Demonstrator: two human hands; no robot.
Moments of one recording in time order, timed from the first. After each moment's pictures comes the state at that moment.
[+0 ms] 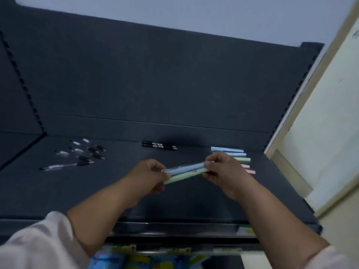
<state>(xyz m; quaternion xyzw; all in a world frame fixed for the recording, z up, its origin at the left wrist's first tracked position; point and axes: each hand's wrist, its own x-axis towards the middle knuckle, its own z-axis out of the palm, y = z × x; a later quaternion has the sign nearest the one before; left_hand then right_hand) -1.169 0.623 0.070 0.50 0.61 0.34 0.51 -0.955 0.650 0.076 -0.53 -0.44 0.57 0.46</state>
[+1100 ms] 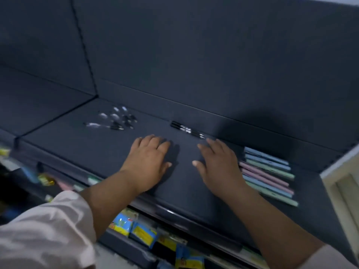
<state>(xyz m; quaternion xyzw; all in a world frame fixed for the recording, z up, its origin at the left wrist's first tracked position) -1.151 0.622 0.040 0.68 0.73 0.09 -0.07 -0.964 0.694 0.046 -0.46 -0.88 0.02 0.10</state>
